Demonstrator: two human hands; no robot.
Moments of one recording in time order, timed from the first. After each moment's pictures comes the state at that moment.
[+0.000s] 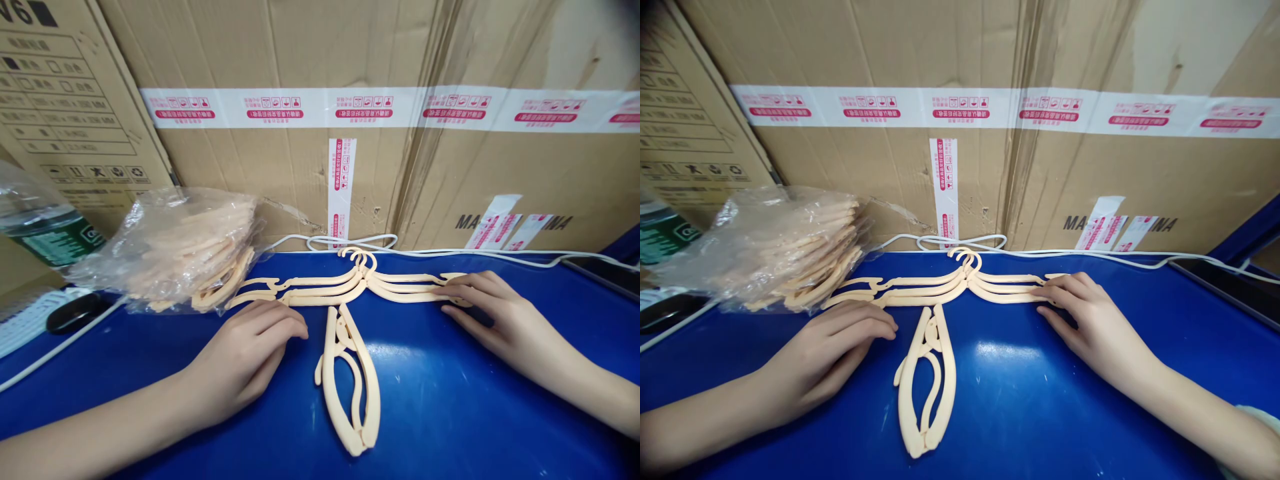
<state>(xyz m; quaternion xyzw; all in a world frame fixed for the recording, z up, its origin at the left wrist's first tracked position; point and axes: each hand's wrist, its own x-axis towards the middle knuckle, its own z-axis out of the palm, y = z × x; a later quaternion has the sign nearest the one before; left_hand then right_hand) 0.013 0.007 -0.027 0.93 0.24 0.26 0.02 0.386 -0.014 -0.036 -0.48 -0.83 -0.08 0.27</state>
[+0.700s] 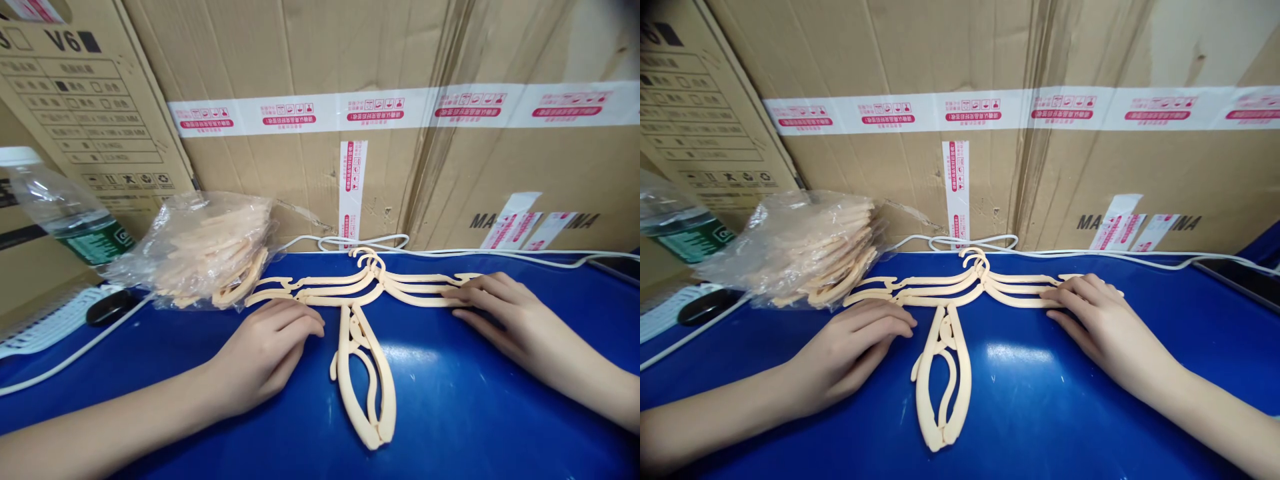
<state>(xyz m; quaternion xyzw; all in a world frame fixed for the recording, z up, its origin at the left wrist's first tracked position) 0.015 0.006 -0.027 0.93 0.24 0.28 0.03 0.379 -0.016 -0.036 -0.49 -0.83 -0.07 0.26</state>
